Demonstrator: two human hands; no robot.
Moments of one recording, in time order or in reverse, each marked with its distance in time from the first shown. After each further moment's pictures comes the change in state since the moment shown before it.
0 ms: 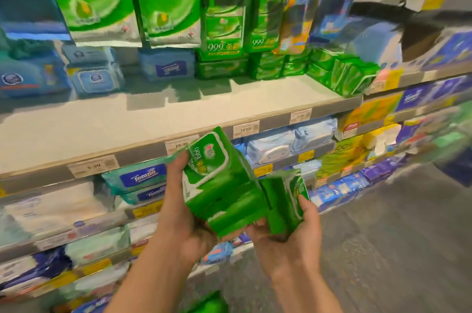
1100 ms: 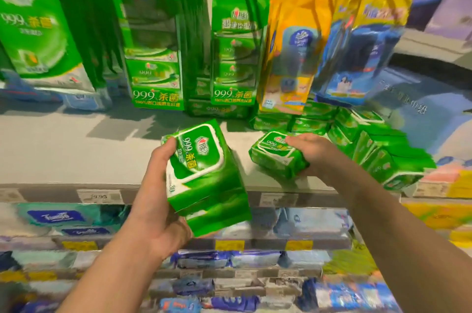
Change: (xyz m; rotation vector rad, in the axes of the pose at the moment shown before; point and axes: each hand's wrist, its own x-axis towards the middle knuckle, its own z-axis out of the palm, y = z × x) left_hand 0.187 -0.022 0.155 0.017 0.170 0.371; right_hand 0.322 -0.269 0.211 -1.545 -0.463 -0.212
